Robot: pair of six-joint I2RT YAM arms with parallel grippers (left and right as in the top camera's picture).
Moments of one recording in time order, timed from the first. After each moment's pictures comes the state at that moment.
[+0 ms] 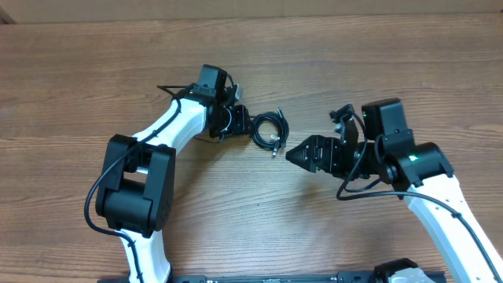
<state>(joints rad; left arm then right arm) -0.30 2.03 1.33 -0.55 0.46 -0.38 0.27 1.22 1.00 -0.83 -0.69 0.46</state>
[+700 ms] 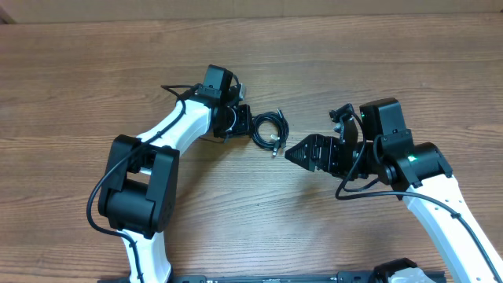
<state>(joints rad) -0.32 2.03 1.33 -0.51 0.44 -0.42 0.28 1.22 1.00 -0.82 -0.67 0.49</state>
